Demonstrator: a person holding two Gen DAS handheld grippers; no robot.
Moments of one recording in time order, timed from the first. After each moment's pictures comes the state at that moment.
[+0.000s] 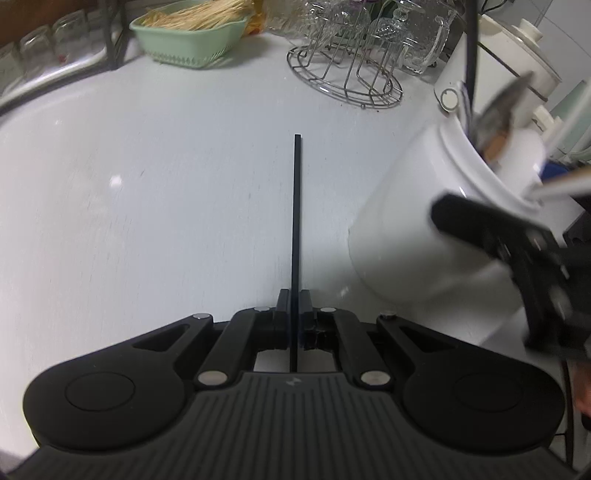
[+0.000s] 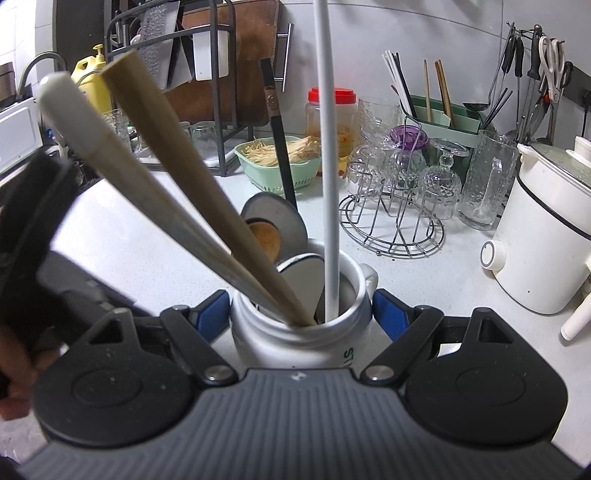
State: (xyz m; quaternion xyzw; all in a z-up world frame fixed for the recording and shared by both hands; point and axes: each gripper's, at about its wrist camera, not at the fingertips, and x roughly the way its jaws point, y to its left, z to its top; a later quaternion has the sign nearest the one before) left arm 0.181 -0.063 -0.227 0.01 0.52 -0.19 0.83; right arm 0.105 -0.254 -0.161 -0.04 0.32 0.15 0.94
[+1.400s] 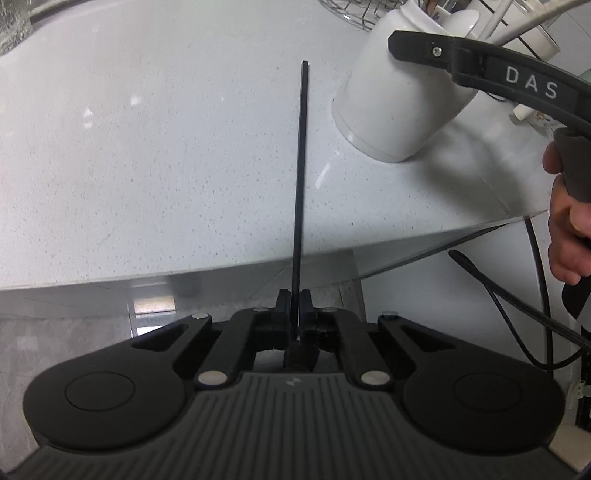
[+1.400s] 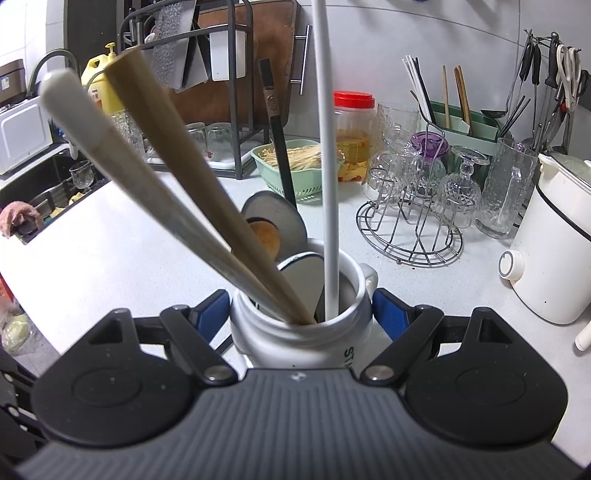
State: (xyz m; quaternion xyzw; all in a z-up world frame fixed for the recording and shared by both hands) left arm 0.090 -0.034 -0.225 -0.02 0.59 -0.16 0.79; right arm 0.112 -0.240 -0.162 -0.05 0.31 0.17 0.93
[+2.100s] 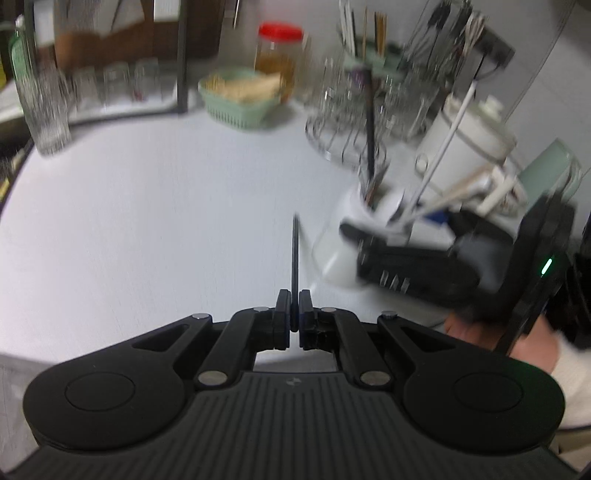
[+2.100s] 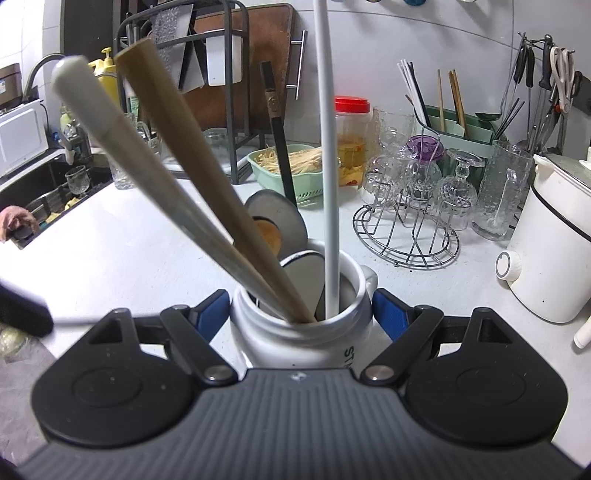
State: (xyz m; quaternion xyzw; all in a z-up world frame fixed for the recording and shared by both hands) left arm 0.092 -0.024 -0.092 -0.04 0.46 -0.15 0.87; right arm 0.108 -0.238 -0.165 -0.04 0.30 0.16 0.94
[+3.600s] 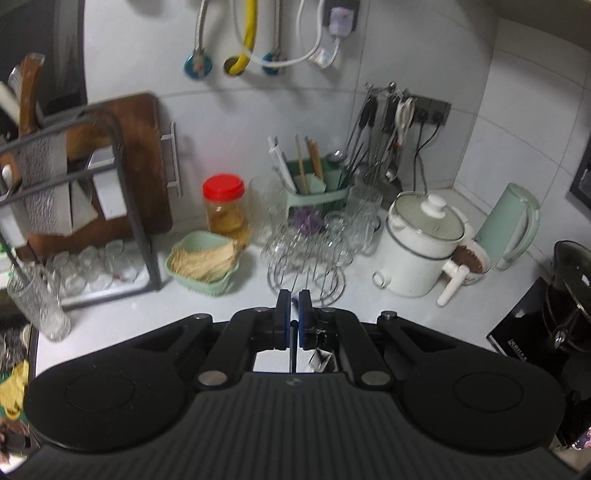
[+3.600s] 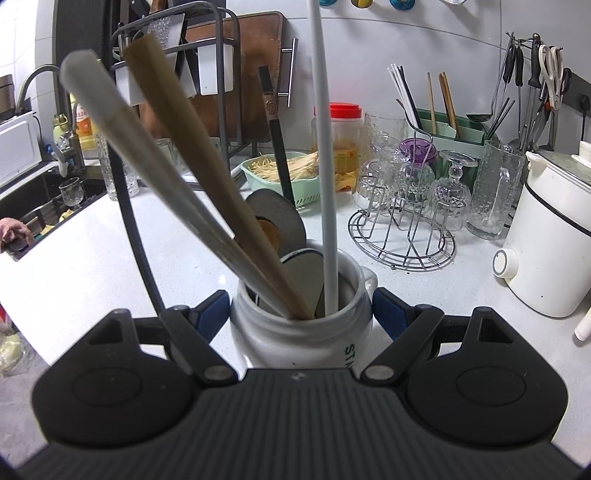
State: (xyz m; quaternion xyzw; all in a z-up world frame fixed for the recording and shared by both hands) left arm 0.146 -0.067 0.077 0.04 0.33 -0.23 0.91; right arm 0.105 -0.237 -0.166 -0.03 0.29 0.14 0.95
